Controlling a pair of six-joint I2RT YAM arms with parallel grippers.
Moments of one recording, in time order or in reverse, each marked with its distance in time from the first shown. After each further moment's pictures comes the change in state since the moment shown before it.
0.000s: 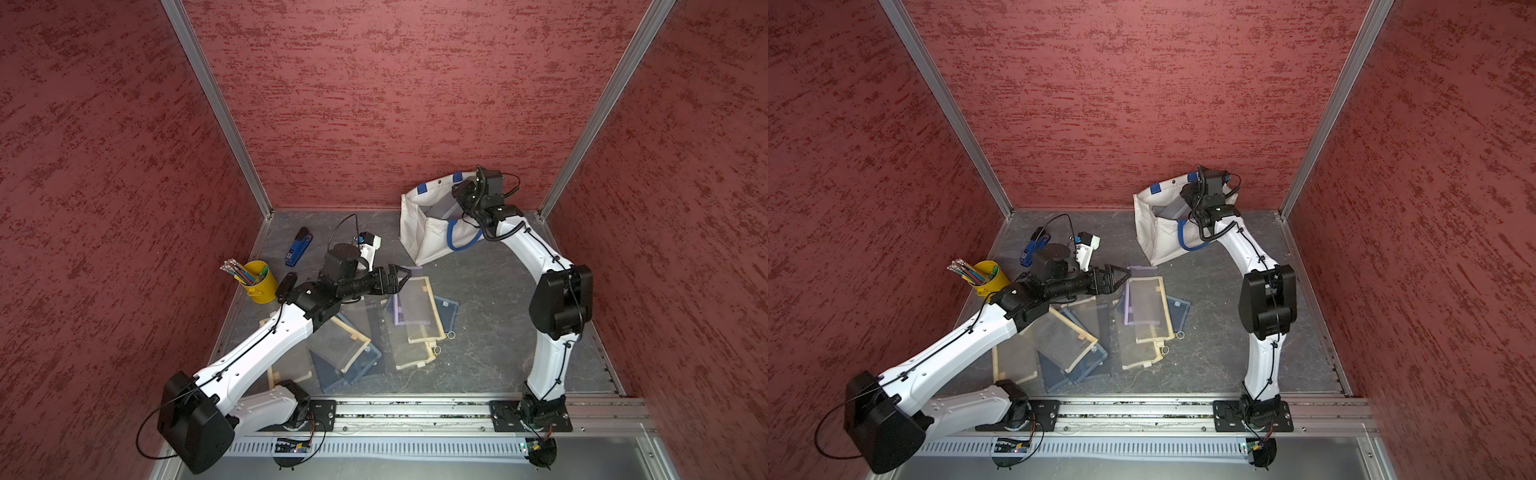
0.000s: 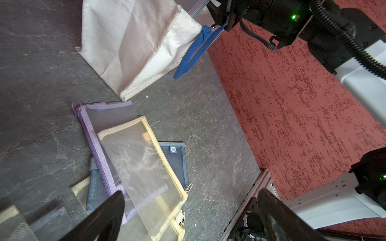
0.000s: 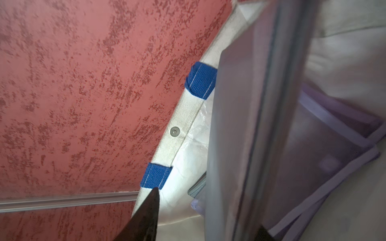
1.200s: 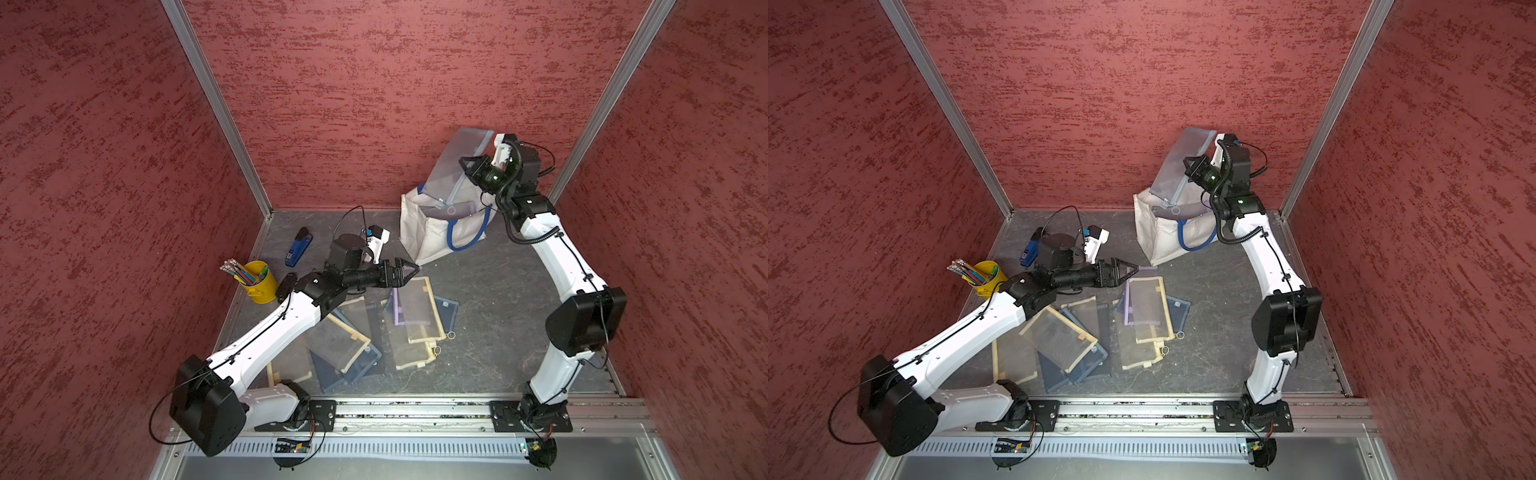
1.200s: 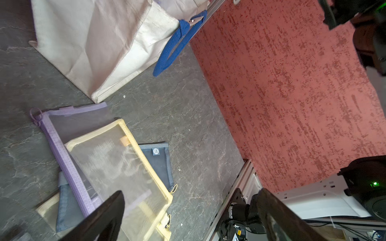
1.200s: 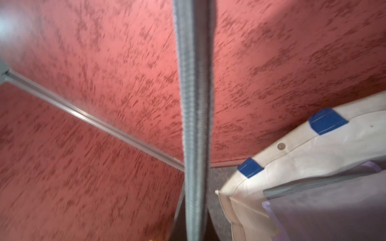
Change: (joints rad) left arm 0.016 0.096 0.080 0.015 0.125 0.008; right arm -0.044 -0.116 0.114 0.089 -0.292 -0.108
